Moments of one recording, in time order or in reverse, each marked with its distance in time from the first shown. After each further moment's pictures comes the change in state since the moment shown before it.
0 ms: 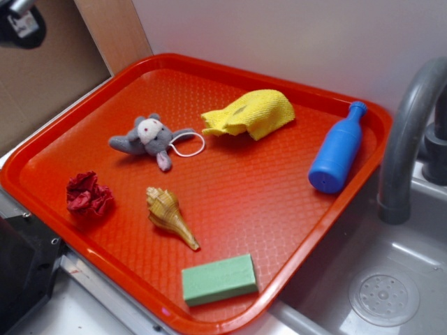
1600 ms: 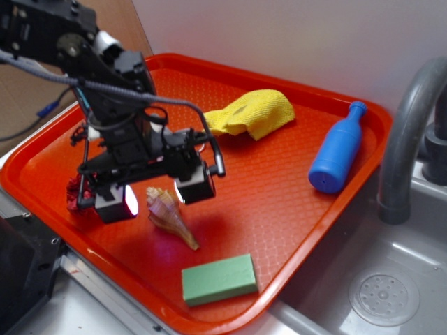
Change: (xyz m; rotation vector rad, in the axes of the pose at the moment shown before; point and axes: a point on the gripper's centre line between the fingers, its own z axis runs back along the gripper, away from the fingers) arm -0.003 -0.031 -0.189 0.102 0.088 0.667
